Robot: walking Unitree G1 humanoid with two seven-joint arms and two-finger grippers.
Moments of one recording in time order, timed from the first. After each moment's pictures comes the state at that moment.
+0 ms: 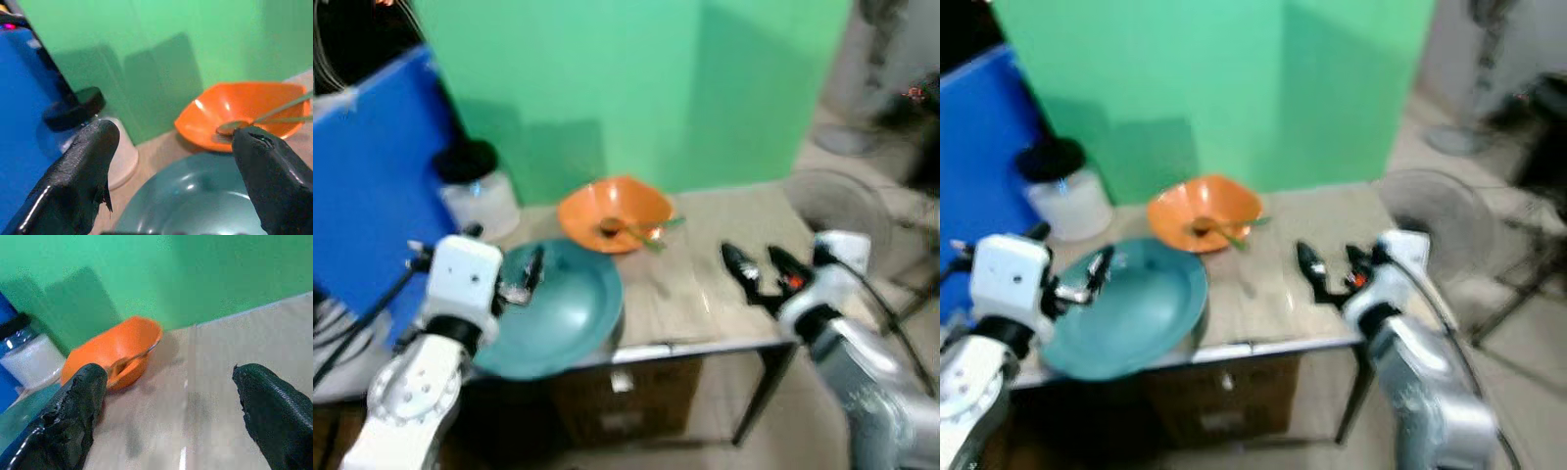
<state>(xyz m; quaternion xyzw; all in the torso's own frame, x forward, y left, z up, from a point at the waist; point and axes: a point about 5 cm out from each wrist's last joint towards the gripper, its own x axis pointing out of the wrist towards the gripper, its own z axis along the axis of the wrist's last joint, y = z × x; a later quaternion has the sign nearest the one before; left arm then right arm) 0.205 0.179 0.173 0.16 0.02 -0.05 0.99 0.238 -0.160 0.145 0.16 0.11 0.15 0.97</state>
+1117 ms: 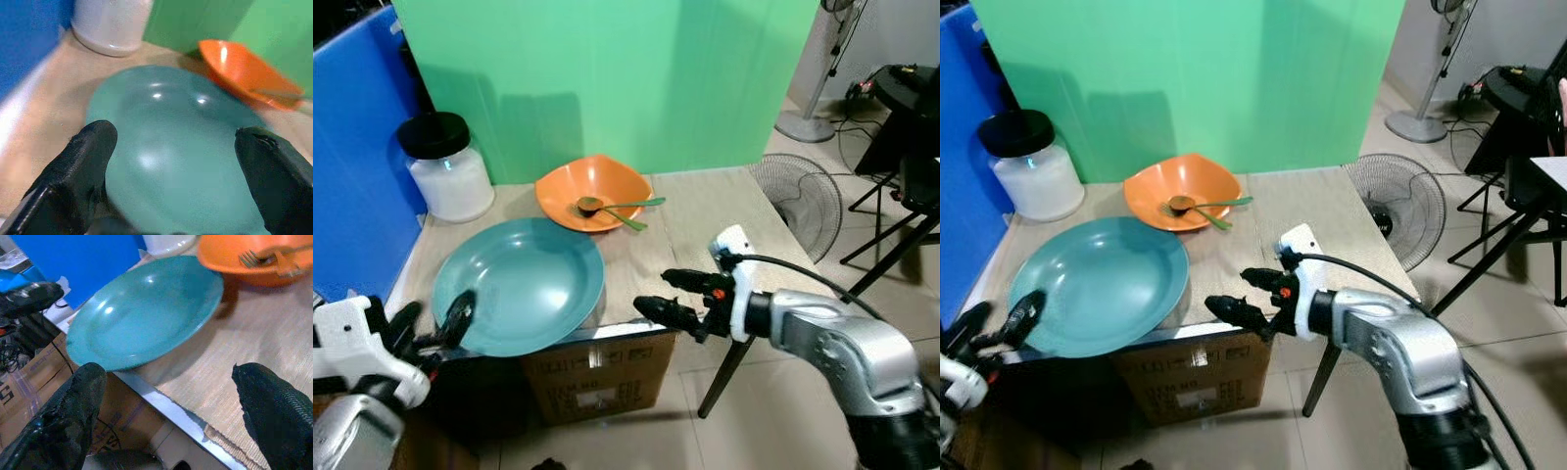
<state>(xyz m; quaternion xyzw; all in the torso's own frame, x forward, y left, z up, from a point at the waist) 0.171 0.243 0.131 -0.18 0.12 0.01 0.98 0.255 -0.114 0.134 0.09 0.25 0.47 0.84</state>
